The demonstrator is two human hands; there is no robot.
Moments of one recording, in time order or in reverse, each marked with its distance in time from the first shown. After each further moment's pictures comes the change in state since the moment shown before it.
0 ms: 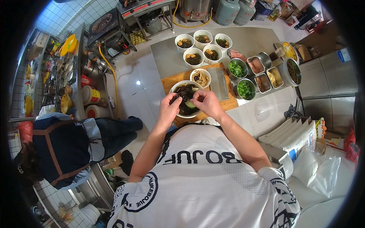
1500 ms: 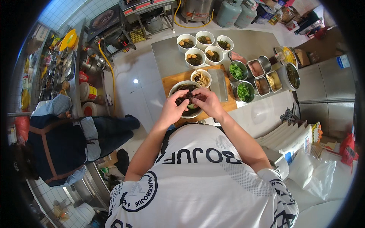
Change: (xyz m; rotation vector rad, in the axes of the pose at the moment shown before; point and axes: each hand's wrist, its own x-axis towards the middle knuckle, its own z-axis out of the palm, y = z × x) left_hand 0.004 0.008 0.005 0.215 -0.176 0.185; right_hand 0.003 -0.001 0.000 0.282 -0.052 0.022
